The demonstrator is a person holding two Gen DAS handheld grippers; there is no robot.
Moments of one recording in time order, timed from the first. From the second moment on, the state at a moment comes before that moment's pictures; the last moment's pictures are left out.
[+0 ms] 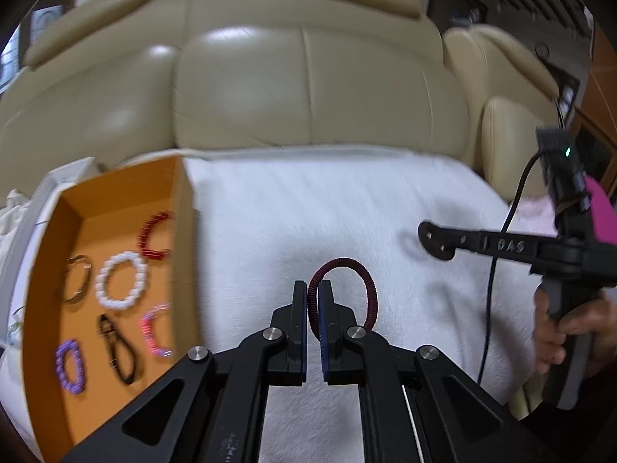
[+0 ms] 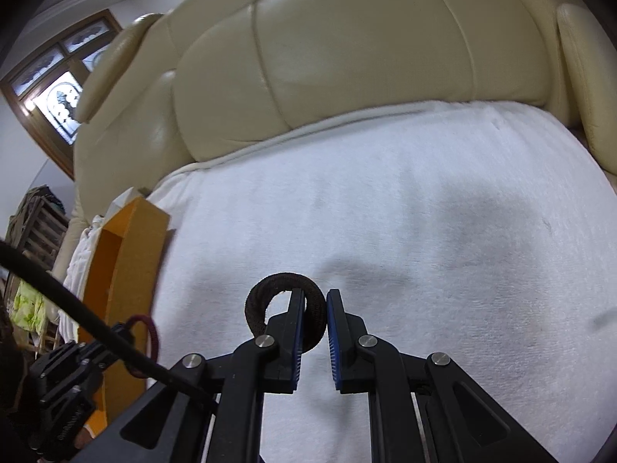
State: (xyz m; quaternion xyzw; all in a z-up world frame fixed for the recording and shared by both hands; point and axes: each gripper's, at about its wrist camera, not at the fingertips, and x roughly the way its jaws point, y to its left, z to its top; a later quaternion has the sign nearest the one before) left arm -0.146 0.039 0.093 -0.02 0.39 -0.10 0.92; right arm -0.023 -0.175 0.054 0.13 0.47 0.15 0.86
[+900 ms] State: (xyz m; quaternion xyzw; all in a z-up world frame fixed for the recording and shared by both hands) left arm -0.285 0.174 0.130 -0.03 0.33 0.17 0.93; right arm -0.155 0.025 0.119 0.02 0.34 0.43 0.84
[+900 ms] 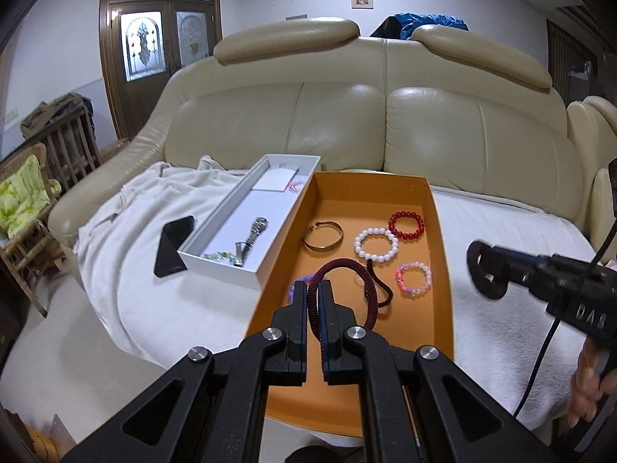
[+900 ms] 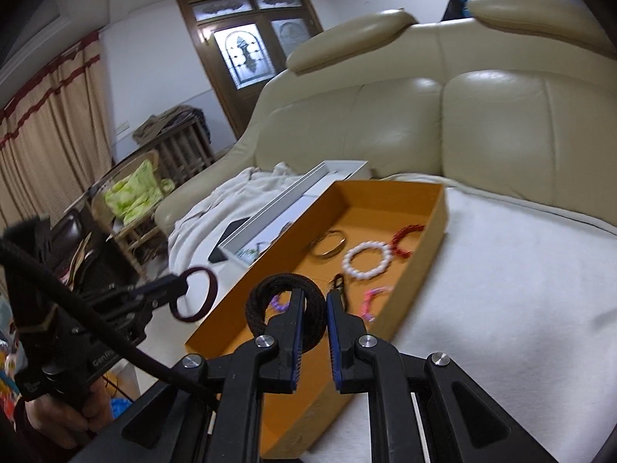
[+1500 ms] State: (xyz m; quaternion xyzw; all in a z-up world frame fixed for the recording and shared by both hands) left arm -0.272 0.178 0.118 -0.01 0.33 0.20 0.92; right arm -0.158 0.038 0.103 0.00 0.35 0.45 0.82
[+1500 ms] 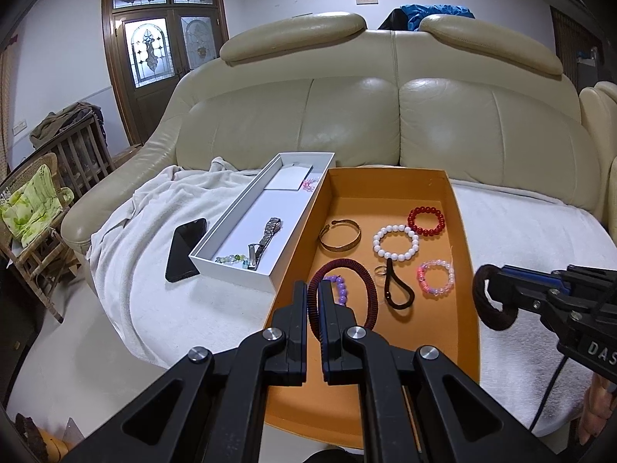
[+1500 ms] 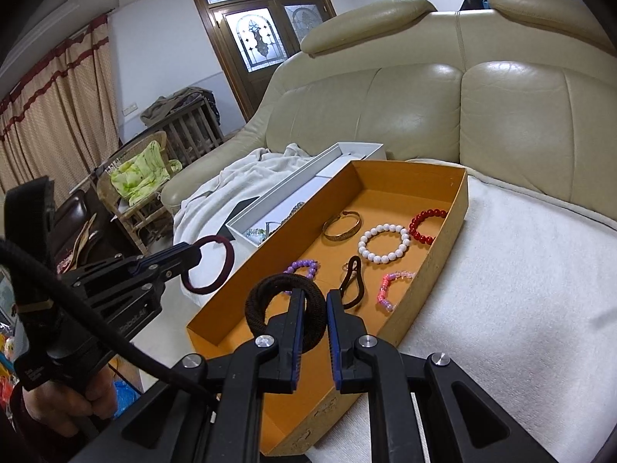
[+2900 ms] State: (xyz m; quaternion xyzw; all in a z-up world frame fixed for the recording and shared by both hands) left arm -0.249 0.186 0.081 0.00 0.38 0.21 0.90; right arm -0.165 0.060 0.082 -0.06 0.38 0.46 0.80
